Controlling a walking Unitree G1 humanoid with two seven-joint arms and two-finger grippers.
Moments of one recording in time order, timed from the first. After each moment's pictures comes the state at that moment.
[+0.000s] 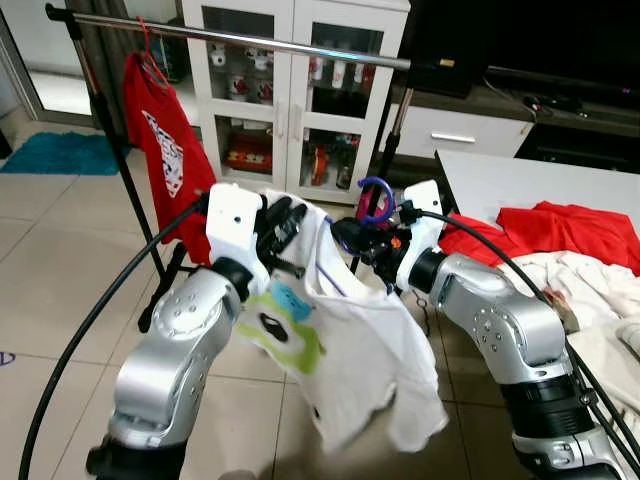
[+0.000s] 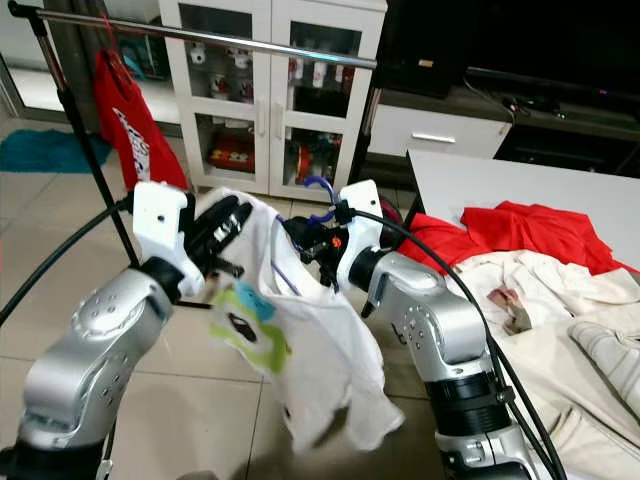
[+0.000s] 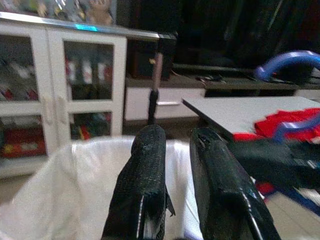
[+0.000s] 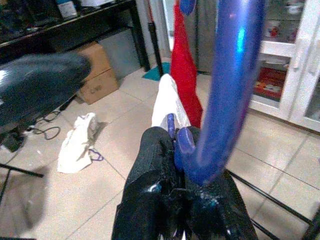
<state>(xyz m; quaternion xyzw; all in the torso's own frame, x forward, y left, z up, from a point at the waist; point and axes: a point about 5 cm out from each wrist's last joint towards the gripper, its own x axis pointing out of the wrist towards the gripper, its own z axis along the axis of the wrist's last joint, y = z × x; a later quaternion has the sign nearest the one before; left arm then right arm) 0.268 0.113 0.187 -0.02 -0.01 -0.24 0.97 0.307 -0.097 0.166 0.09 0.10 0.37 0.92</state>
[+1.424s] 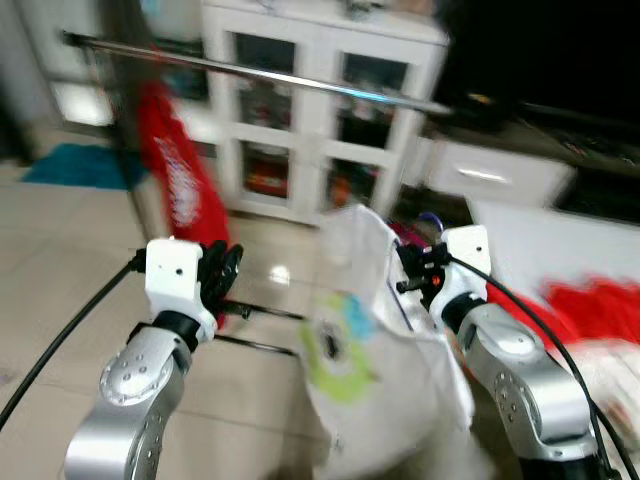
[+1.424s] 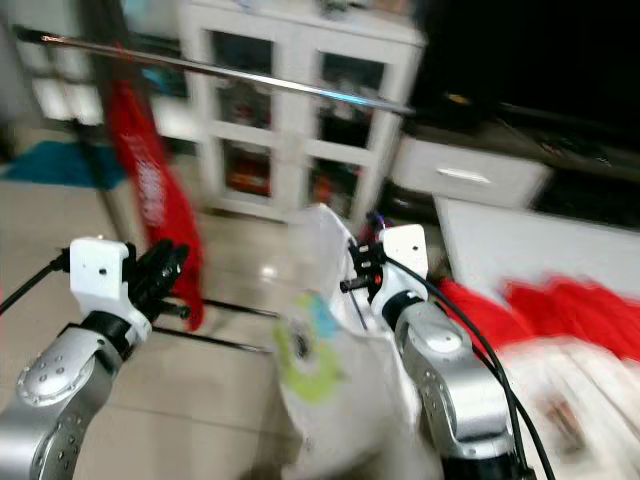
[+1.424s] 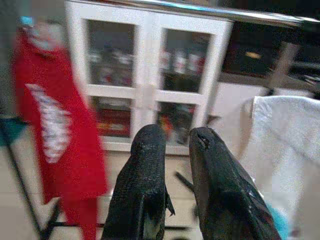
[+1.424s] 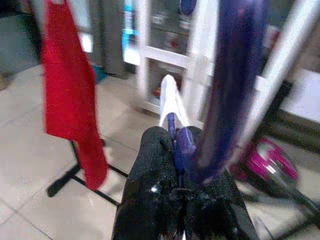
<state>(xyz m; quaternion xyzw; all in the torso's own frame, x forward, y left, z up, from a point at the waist) 0.238 0.165 0.155 0.01 0.02 -0.11 0.99 0.273 -0.131 0.138 0.01 0.10 0.16 0.98</state>
